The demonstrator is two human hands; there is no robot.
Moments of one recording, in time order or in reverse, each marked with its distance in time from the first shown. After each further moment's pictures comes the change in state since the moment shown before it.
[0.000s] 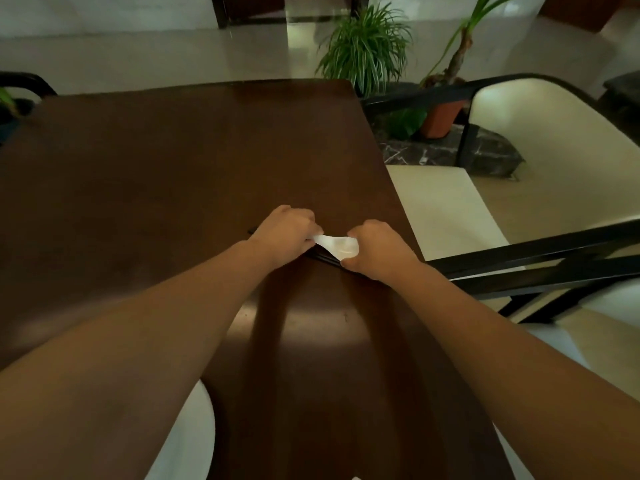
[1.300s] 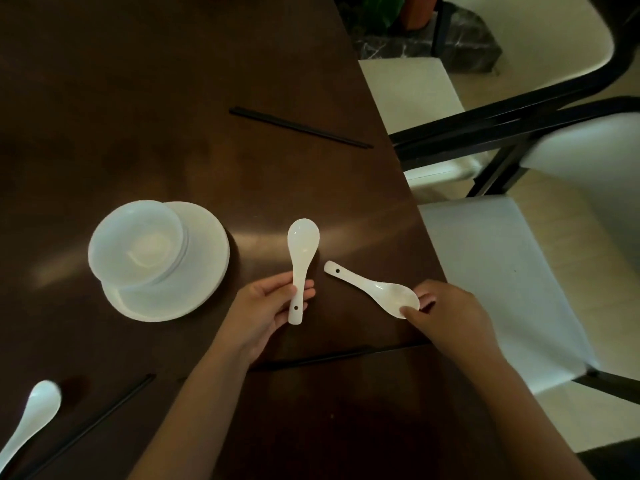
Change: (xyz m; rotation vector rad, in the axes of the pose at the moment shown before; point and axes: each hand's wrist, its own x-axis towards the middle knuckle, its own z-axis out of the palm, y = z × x) left_hand -0.277 0.190 0.030 -1.883 -0.063 -0.934; right_hand -0.348 0.015 0.052 0.291 -0.038 0.499
